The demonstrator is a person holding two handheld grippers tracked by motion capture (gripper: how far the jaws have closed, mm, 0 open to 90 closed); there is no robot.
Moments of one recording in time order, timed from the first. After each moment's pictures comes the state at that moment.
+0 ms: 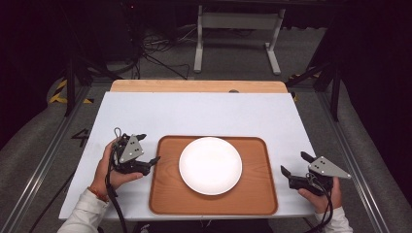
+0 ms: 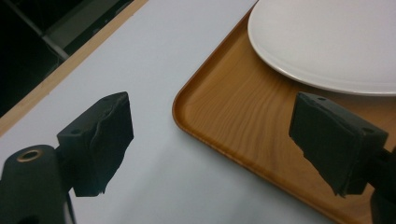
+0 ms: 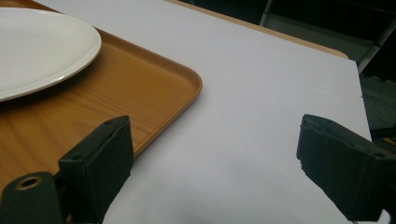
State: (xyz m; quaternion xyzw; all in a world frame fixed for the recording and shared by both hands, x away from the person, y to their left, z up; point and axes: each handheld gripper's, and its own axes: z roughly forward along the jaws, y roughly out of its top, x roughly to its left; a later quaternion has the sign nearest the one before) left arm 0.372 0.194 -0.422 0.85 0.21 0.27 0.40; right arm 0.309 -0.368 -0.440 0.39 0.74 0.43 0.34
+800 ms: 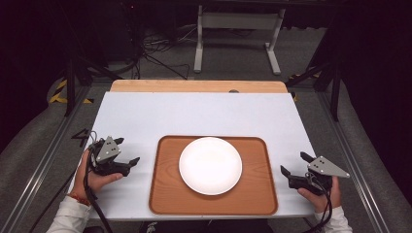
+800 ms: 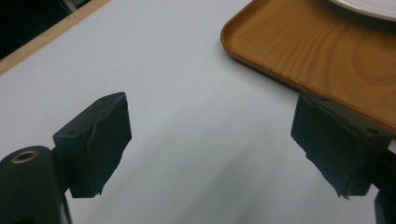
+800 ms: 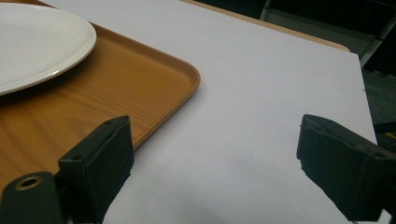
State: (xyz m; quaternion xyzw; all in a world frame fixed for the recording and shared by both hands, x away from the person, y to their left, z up) left arm 0.372 0.257 -0.443 0.84 0.28 0.25 0.39; right arm 0.312 -0.369 -0.444 0.40 0.74 0.42 0.33
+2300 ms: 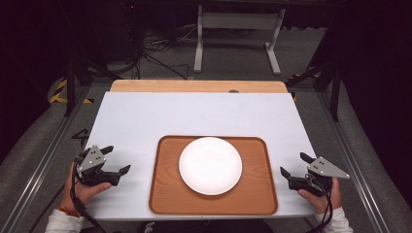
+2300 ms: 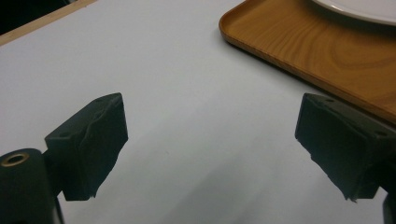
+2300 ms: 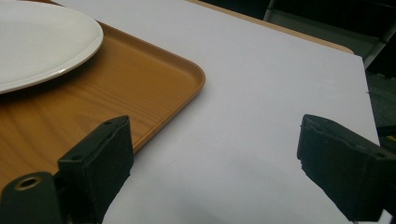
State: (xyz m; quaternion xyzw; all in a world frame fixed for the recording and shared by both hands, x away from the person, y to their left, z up) left arm 0.347 0.278 -0.451 0.82 0.31 0.24 0.42; right arm 0.309 -0.368 -0.443 0.39 0.75 0.42 0.33
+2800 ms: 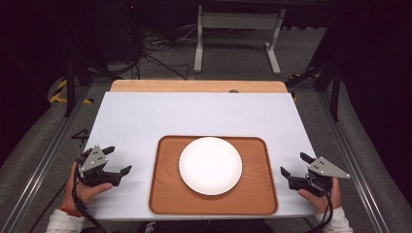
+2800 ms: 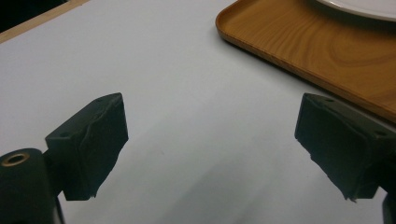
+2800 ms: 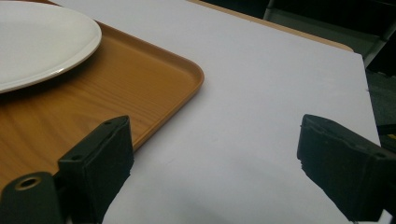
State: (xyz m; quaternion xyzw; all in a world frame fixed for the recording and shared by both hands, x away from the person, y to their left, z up) left arm 0.347 0.274 -0.451 0.82 0.31 0.24 0.42; right arm 0.309 -0.370 -0.444 0.39 0.75 0.42 0.33
